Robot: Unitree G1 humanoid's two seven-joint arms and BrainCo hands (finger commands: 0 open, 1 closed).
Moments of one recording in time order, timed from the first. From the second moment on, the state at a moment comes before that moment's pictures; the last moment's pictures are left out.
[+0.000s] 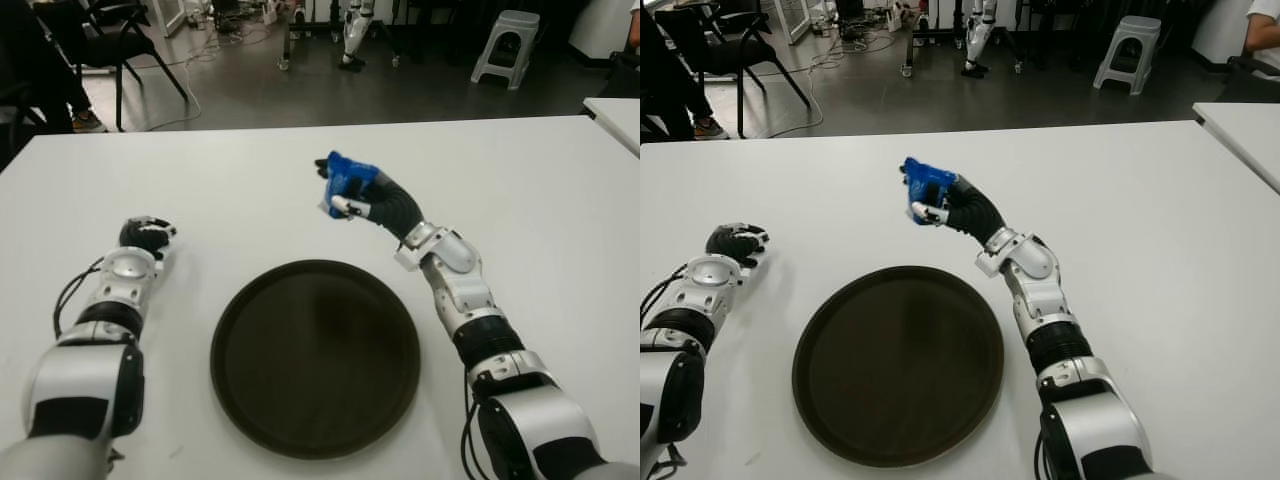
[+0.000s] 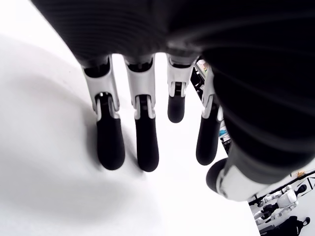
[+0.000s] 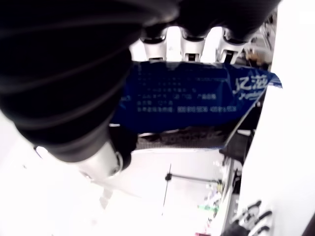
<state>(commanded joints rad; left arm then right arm) -0.76 0.32 0.09 1.32 0.15 -0.02 0.14 -0.60 0.01 0.07 0.71 0.20 -0.36 0.69</state>
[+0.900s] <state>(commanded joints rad) -0.76 0.32 0.08 1.32 0.16 -0.01 0.15 -0.57 0.02 0.13 0.70 0.15 -0.39 0.77</state>
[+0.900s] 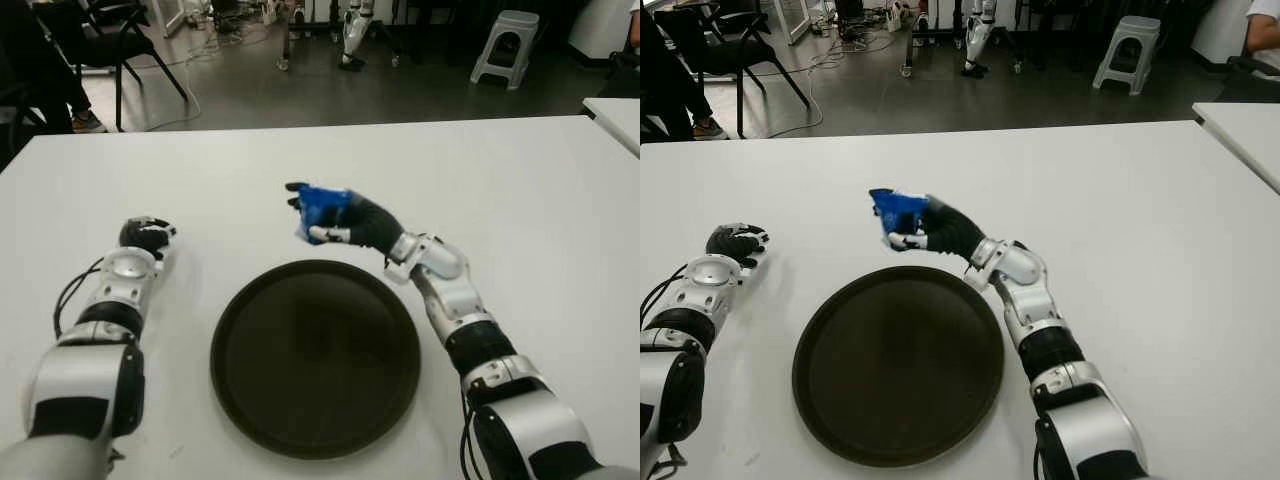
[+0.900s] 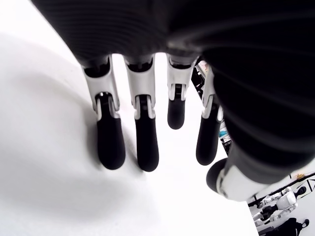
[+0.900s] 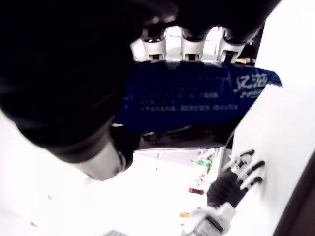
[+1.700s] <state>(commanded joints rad) -0.76 0.32 0.07 1.32 0.17 -0.01 0.15 -0.54 0.00 0.23 0.67 0.03 -0.46 0.77</state>
